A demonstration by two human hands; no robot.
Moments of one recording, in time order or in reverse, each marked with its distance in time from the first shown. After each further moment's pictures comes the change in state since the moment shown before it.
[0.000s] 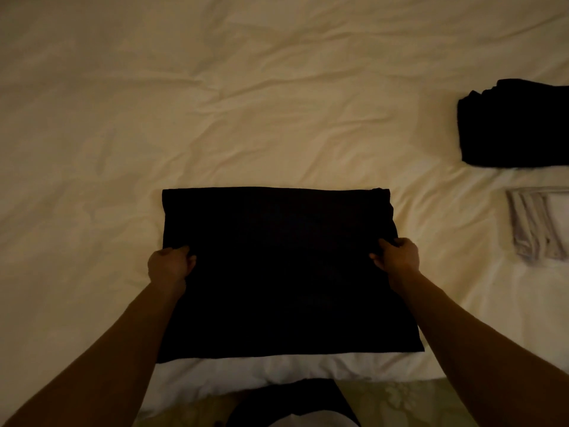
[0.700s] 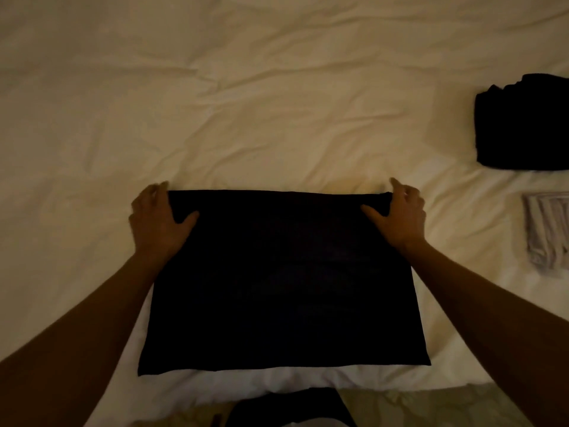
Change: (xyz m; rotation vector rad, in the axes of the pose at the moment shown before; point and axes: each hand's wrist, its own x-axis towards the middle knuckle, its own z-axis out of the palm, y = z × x) left_hand 0.020 0.064 0.018 1.048 0.102 0.854; right_hand 0.032 -0.069 0.023 -0.905 0.060 -0.652
